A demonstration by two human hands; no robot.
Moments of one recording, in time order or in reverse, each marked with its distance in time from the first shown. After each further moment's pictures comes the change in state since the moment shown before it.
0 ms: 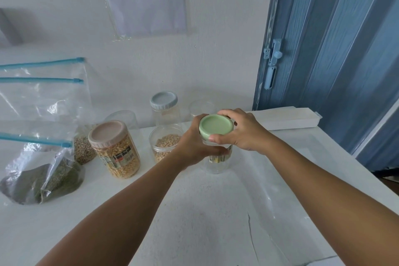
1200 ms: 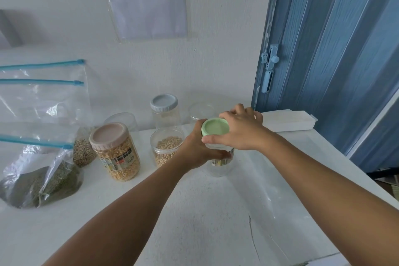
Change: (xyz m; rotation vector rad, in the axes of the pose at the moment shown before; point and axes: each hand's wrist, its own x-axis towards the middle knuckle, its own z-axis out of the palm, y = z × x) left_hand -0.002 0.001 0.004 0.068 0.002 0.018; right_hand -0.009 -0.040 -0.006 -0.553 -0.047 0.068
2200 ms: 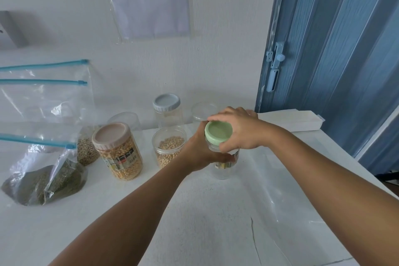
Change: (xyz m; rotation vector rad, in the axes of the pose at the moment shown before) left_hand -0.001 0.002 0.001 -0.048 -0.046 -0.023; right_hand 0.011 0.012 -0.009 0.125 -0.148 -0.243
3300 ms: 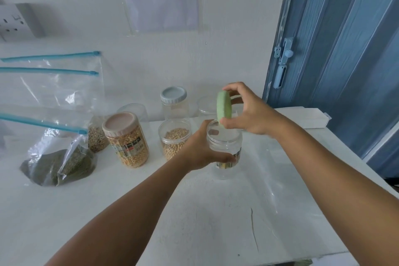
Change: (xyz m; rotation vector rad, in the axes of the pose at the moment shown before) left_hand -0.031 0.010 -0.003 0.059 -0.011 -0.097; right_hand -0.013 0.001 -0.008 0.532 0.262 -0.124
